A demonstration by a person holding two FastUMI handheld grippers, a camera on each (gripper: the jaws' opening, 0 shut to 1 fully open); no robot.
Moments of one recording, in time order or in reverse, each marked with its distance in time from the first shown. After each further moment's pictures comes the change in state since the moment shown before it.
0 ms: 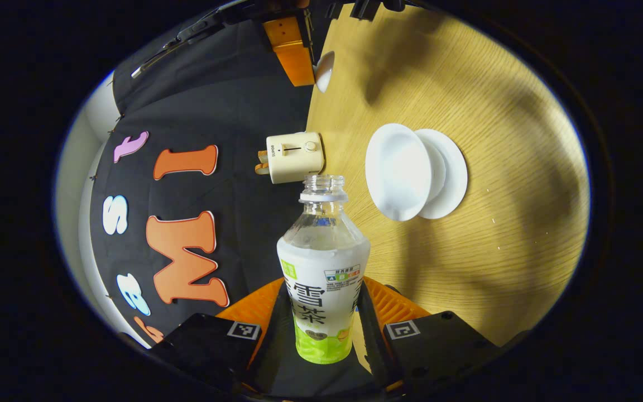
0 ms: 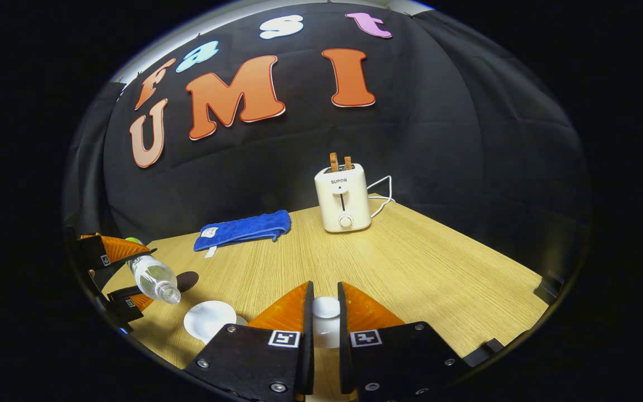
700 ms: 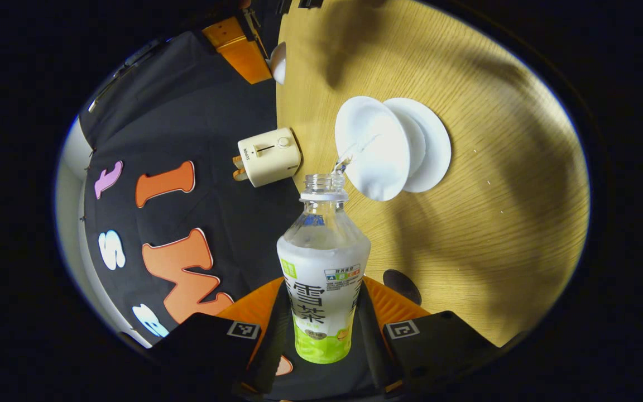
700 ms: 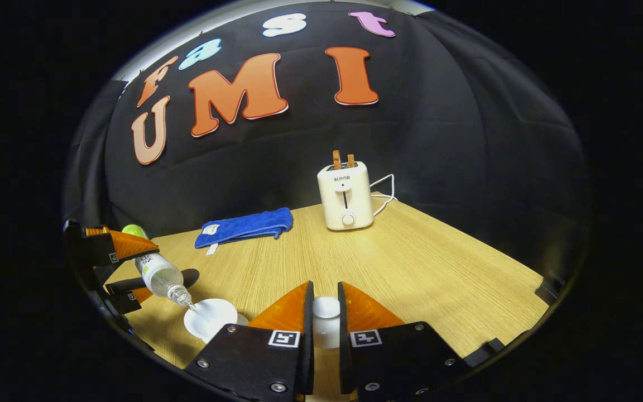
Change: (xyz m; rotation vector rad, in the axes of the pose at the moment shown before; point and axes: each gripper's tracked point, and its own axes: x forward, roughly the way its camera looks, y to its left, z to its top) left arm 0.003 -0.005 -0.005 0.196 0.038 -0.060; right arm 0.001 0.001 -0.002 -0.008 0.010 0.005
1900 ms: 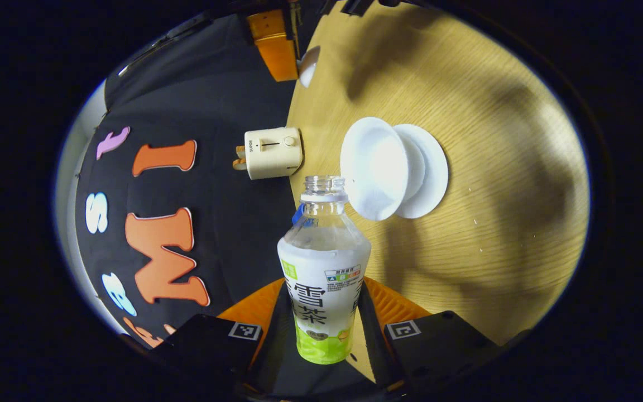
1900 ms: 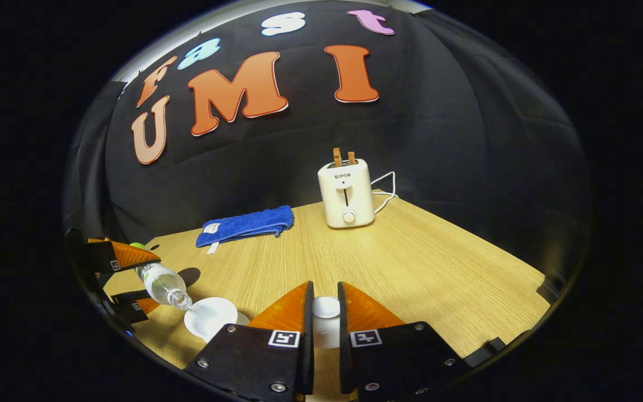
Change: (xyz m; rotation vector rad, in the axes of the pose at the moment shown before) left arm 0.000 -0.012 0.011 -0.283 -0.040 -0.037; right arm 0.002 0.001 -0.003 0.004 0.013 0.009
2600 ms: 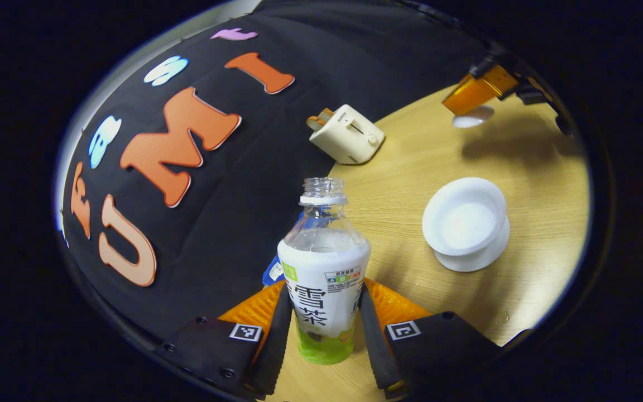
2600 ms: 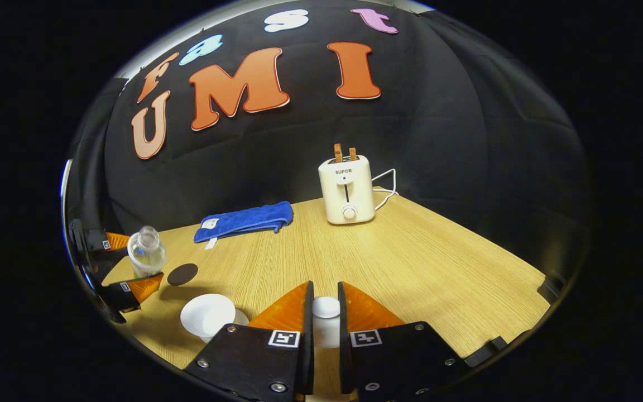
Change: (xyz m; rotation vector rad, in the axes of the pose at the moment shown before) left arm 0.005 0.023 -0.039 -0.763 0.006 0.032; right arm 0.004 0.003 -0.006 -0.020 0.018 -0.007
